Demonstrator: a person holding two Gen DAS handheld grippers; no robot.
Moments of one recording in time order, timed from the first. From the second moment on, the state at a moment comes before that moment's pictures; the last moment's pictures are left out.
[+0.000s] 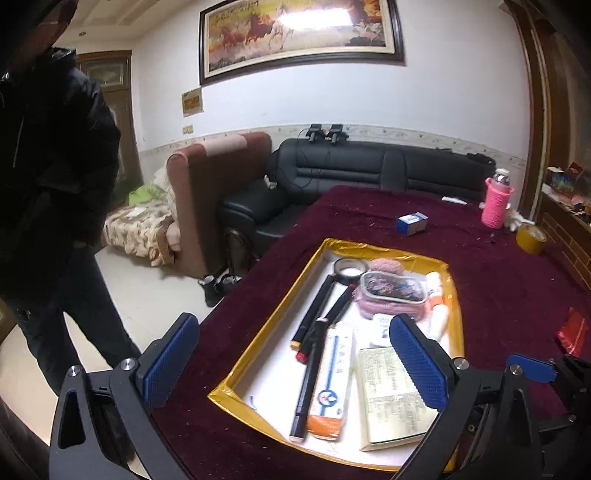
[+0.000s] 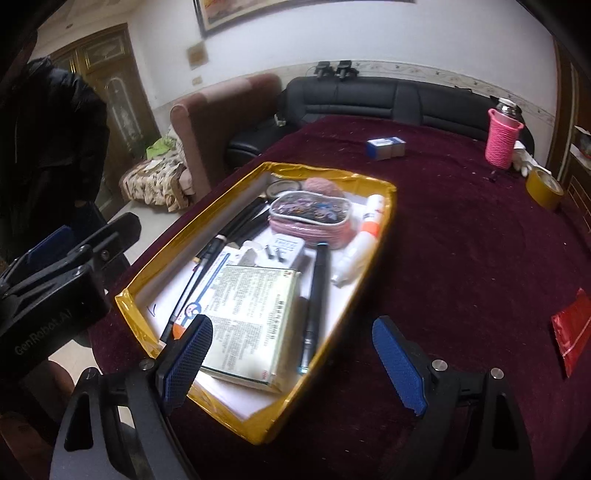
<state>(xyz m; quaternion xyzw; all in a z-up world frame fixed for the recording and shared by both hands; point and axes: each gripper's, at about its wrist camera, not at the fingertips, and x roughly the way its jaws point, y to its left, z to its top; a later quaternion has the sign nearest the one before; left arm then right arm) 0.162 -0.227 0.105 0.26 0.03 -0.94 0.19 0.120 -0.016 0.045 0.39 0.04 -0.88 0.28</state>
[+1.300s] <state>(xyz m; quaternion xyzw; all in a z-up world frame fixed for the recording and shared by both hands) 0.181 -0.224 0.113 0.26 0.07 -0.93 0.26 0.132 -0.010 0.056 0.35 0.09 -0.89 0.27</state>
